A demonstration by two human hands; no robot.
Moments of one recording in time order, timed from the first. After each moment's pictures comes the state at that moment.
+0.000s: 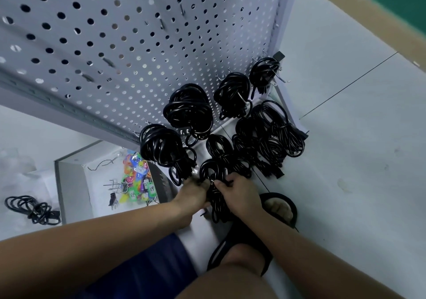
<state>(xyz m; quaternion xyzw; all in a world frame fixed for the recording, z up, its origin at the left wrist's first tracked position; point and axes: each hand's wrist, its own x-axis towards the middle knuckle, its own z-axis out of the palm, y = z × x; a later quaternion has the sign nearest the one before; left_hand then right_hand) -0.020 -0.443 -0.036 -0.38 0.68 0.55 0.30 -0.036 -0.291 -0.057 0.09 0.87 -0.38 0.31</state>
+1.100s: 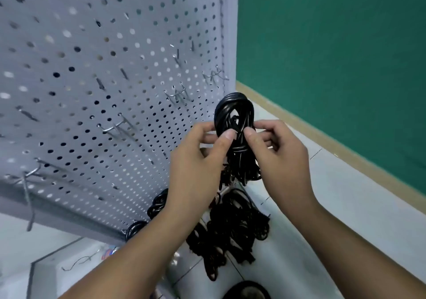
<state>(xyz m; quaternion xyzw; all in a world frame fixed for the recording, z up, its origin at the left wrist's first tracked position) -0.155 -0.330 0.284 -0.04 0.77 0.62 -0.12 -0.177 -0.179 0.256 0.01 0.75 -0.65 -0.13</state>
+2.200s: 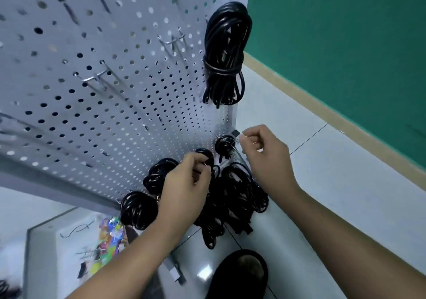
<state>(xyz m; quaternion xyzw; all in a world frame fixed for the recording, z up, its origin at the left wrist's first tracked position) -0.121 -0.375 0.143 -0.07 0.88 0.47 -0.06 -0.182 -0.184 0.152 0.01 0.82 -0.57 -0.05</state>
